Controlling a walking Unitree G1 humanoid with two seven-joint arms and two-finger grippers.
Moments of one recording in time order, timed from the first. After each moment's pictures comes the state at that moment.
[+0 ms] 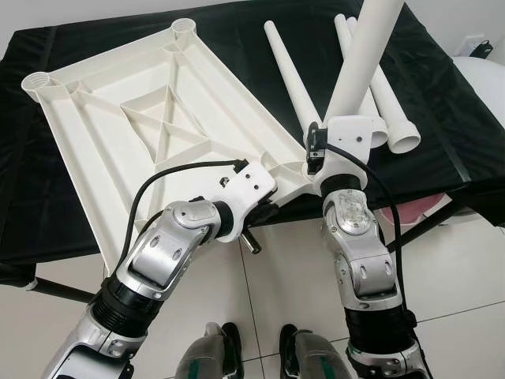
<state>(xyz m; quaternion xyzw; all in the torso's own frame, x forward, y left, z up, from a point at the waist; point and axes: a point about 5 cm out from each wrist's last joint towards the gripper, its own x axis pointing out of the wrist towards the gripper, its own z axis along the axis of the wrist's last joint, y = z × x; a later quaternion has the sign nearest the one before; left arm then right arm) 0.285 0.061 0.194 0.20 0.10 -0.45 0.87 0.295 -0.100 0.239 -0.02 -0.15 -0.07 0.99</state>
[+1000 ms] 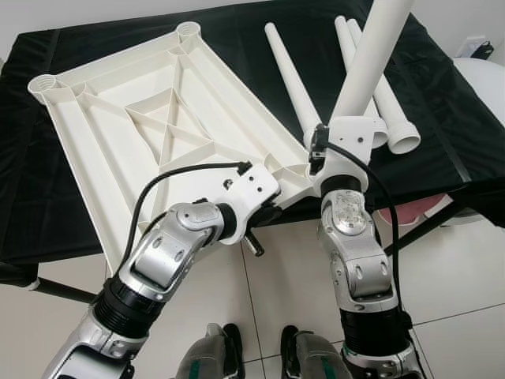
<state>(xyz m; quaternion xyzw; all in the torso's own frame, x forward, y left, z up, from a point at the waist) 0.283 0.058 0.192 0.19 0.10 -0.46 0.86 0.293 -0.102 0.239 -0.02 -0.14 -0.11 0.98</state>
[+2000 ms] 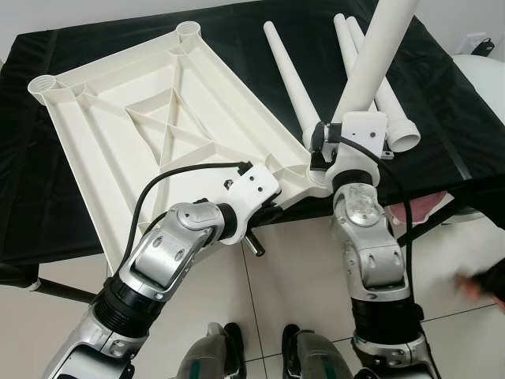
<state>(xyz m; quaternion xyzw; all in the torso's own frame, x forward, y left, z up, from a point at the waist) 0.283 0.057 0.193 0.19 0.10 -0.46 0.86 0.306 -0.121 0.240 -0.02 -0.13 -0.07 0.99</state>
